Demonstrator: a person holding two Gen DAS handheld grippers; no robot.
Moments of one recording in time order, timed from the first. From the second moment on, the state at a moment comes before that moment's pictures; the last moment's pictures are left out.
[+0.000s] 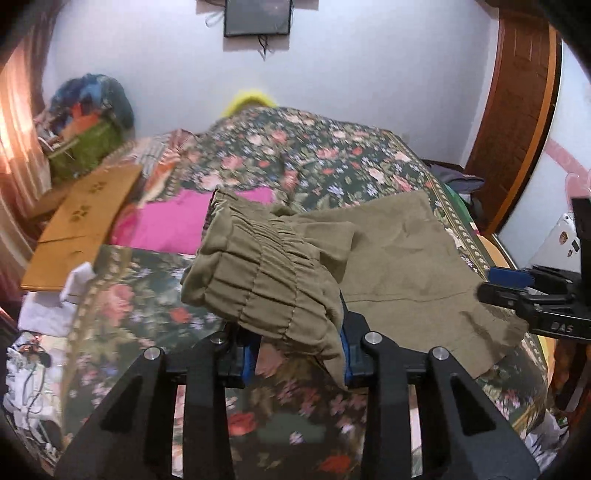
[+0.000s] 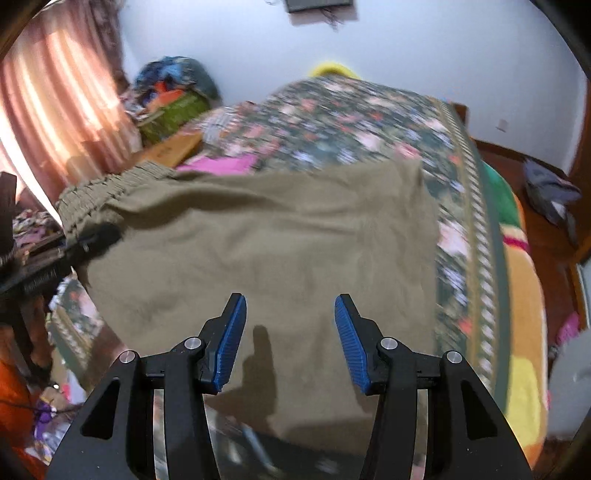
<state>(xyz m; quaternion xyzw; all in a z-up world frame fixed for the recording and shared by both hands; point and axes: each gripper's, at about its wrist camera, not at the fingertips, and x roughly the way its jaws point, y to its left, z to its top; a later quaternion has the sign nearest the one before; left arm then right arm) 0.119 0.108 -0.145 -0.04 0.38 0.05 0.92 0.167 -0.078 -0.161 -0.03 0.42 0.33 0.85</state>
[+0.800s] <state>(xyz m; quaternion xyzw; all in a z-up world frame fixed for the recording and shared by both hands) 0.099 0.040 -0.095 0.05 0.30 0.01 0.95 0.133 -0.014 -0.176 -0.05 0.46 0.40 0.79</state>
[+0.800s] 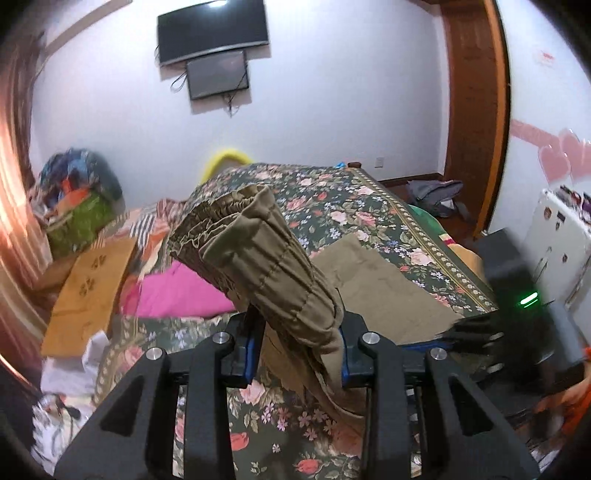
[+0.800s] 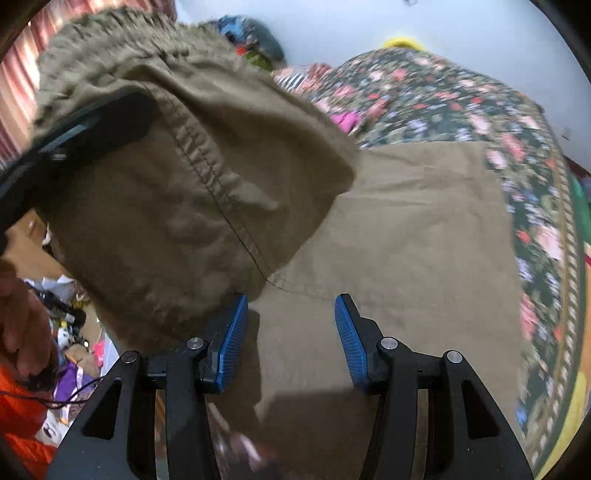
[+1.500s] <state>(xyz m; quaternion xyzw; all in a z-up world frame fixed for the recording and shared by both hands) 0.134 -0.039 -0.097 0.09 0.31 -0.06 0.94 0.124 -0.111 -0.194 0.01 0.46 0.32 0.83</state>
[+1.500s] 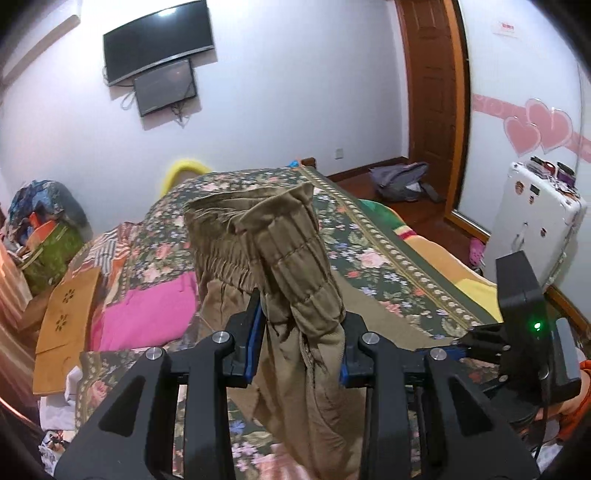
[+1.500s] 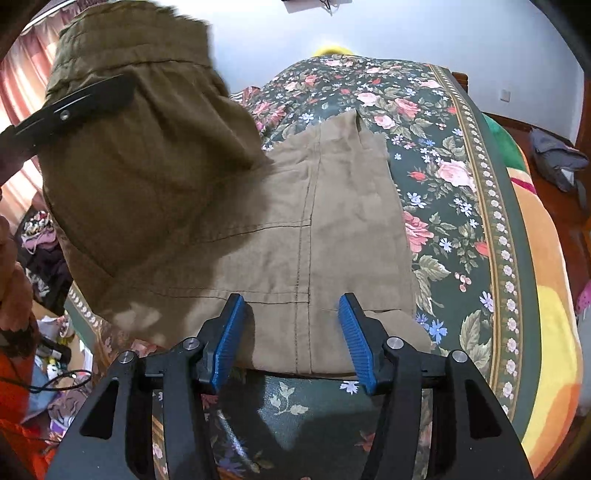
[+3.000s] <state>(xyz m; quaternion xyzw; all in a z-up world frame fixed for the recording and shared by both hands) 0.158 0.005 -0.165 0.04 0.44 -0.06 0.89 0.106 -0.163 -0.184 0.06 0.45 0.27 0.85</state>
